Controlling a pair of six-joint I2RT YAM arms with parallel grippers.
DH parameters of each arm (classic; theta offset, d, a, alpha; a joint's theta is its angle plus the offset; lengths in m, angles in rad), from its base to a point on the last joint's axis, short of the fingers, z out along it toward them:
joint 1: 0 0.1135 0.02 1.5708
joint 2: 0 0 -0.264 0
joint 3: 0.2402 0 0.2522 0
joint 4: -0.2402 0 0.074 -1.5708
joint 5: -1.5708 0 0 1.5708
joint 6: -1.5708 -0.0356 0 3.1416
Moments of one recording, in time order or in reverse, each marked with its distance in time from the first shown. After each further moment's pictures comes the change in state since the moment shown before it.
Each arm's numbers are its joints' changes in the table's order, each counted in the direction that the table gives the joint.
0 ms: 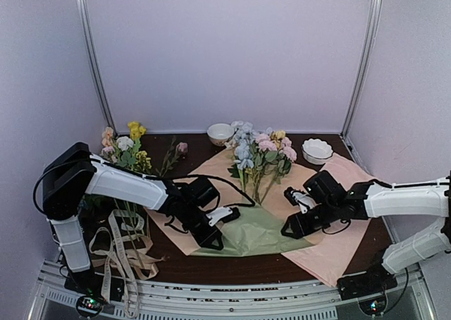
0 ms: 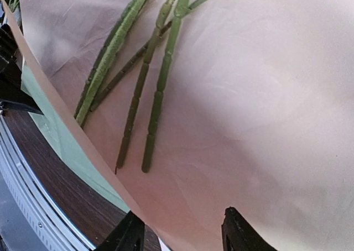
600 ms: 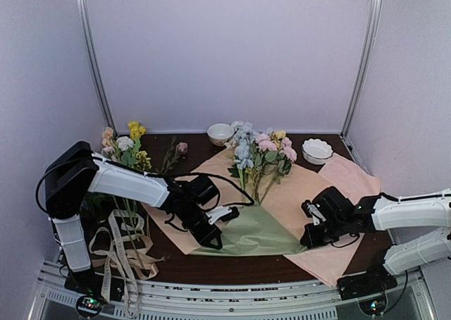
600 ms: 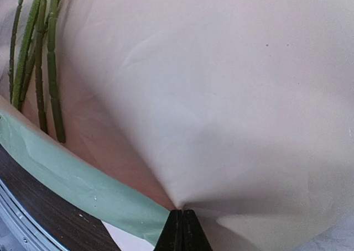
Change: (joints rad) left arm 0.018 -0.029 0.040 -0.058 -0.016 0.000; right arm -0.005 0.106 -0.174 -0.013 -0.113 -0.200
